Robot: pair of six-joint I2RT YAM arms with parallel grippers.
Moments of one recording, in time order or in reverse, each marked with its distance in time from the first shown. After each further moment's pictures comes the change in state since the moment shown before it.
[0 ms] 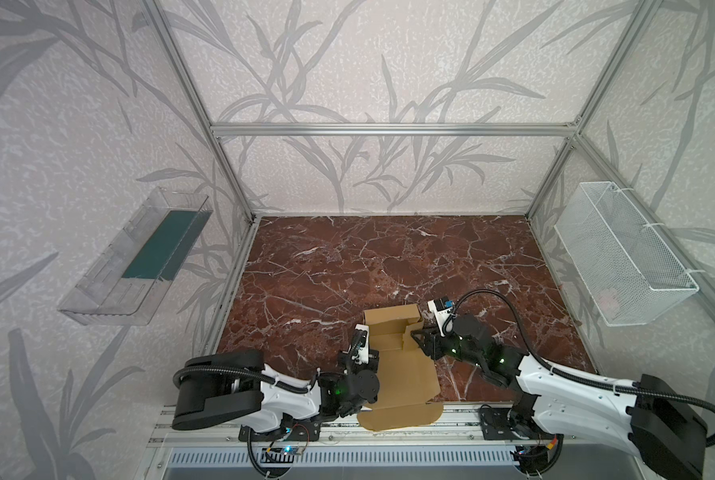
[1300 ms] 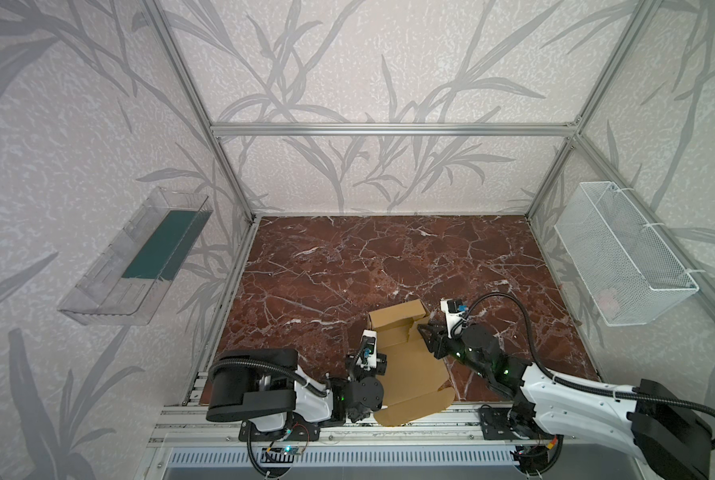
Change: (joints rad) left arm -0.066 0.185 0.033 0.294 -0.107 0.145; right arm 0.029 -0.045 -0.129 0.217 0.178 0.028
